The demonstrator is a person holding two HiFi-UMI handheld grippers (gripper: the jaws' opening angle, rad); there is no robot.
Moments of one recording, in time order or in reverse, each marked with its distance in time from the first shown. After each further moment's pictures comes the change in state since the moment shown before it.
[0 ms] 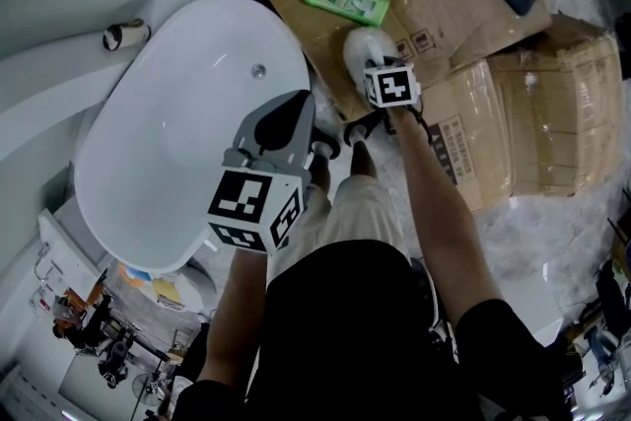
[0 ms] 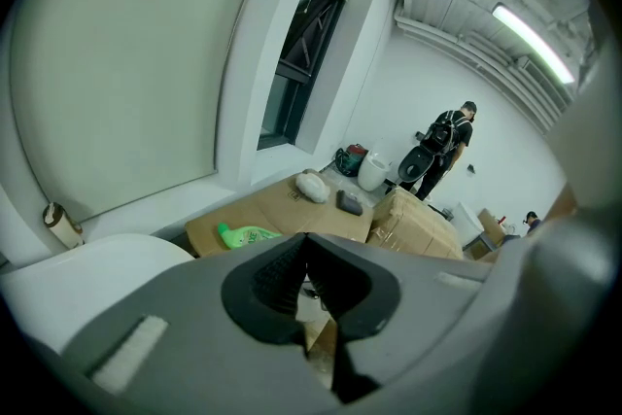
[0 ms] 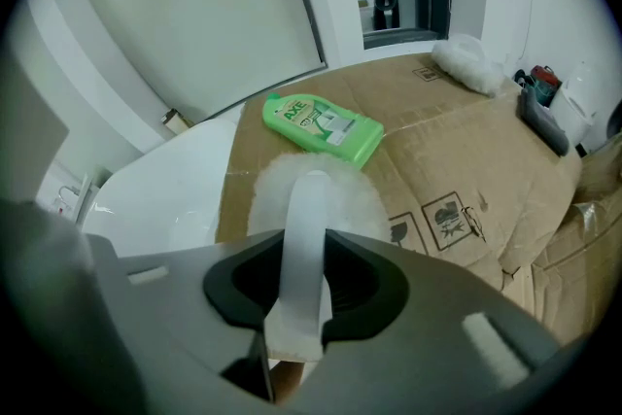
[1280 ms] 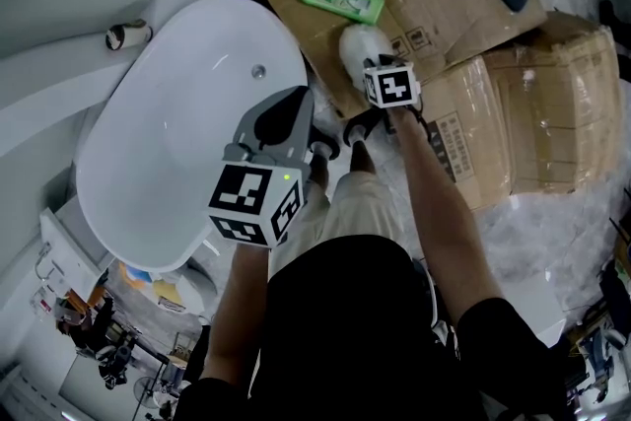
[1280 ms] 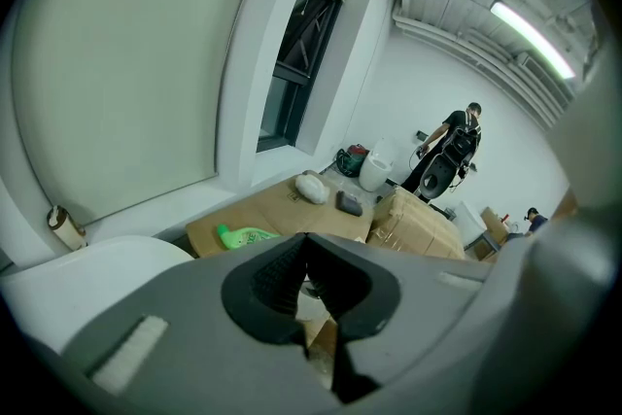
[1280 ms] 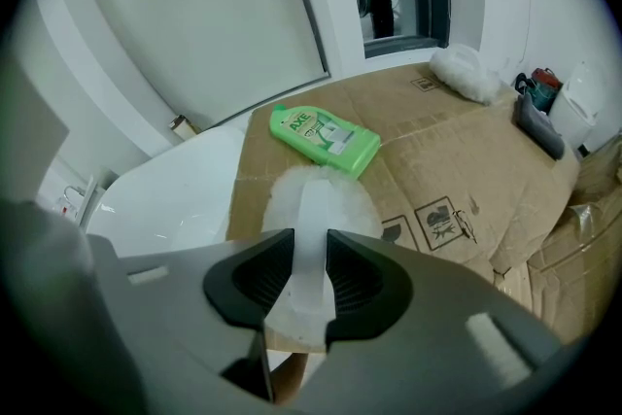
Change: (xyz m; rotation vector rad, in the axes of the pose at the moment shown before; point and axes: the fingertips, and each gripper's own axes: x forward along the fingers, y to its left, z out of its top) left arm -0.006 -0.013 0.002 0.011 -0.008 0.017; right arm -0.022 0.002 0.001 -0.005 -0.035 0.017
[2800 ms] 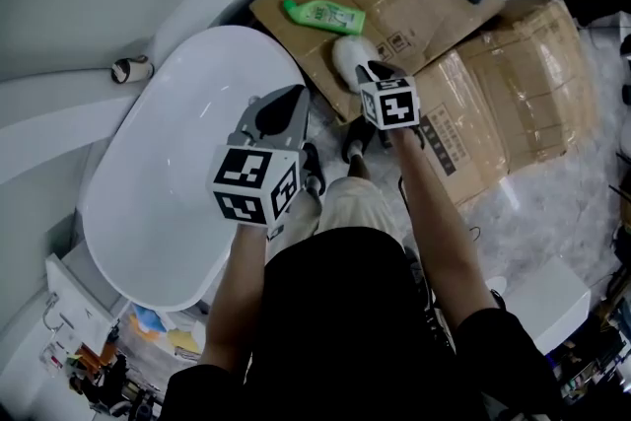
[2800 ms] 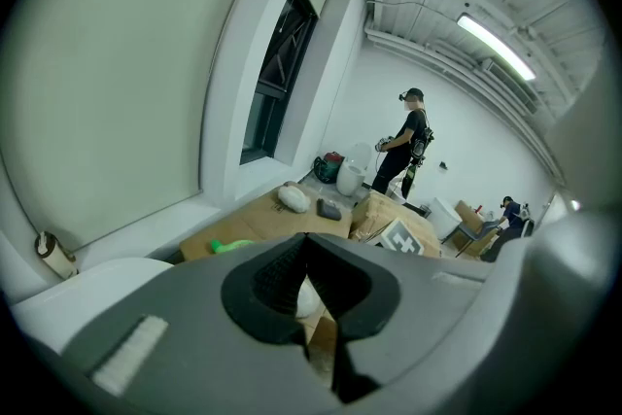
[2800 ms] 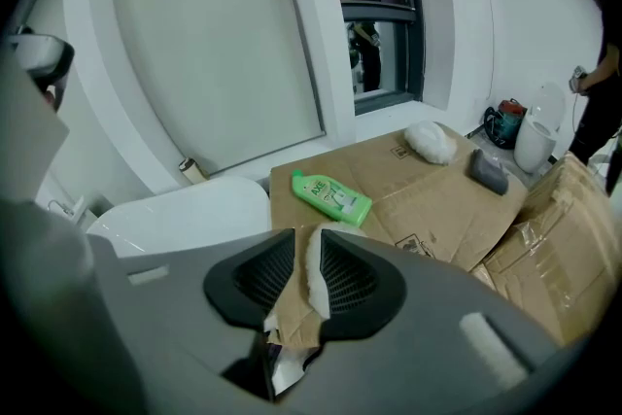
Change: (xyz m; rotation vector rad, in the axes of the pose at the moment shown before) left arm -0.064 0.004 0.012 0.089 -0.049 -0.134; right arm -0.126 0.066 0.035 0.036 -0.239 -0.088
